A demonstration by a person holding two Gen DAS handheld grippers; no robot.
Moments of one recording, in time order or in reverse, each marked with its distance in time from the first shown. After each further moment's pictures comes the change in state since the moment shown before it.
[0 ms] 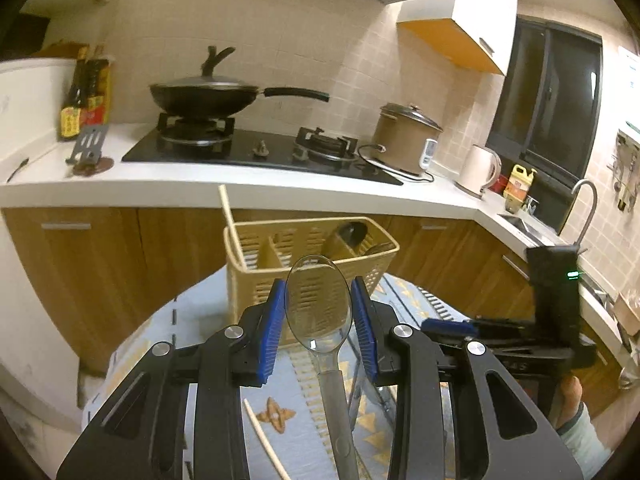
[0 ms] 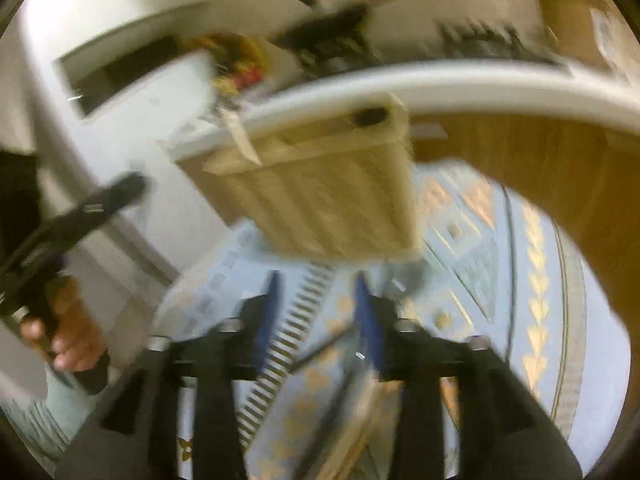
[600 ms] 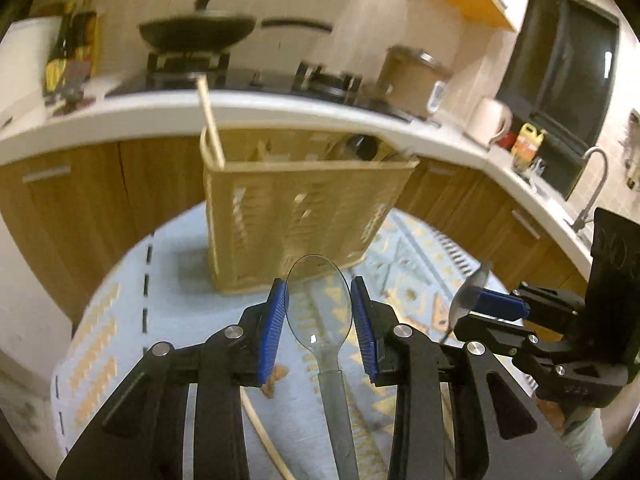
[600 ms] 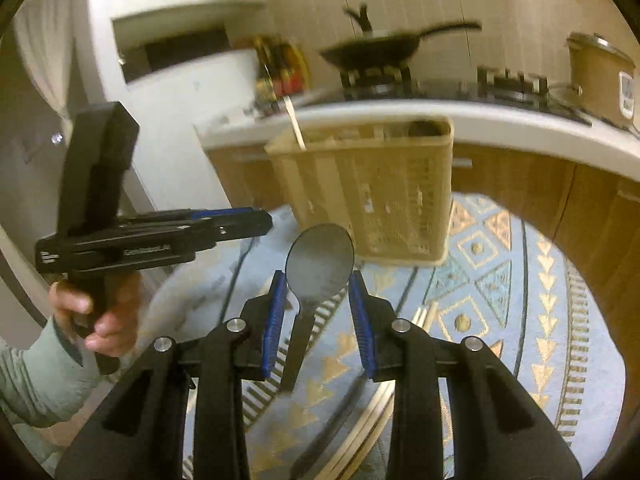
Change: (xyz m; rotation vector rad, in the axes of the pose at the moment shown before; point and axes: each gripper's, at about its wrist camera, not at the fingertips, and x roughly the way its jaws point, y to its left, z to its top) left arm 0.049 0.001 -0.040 0.002 0.160 -0.010; right arm -0.024 0.043 -0.043 -0.237 -0.157 0.054
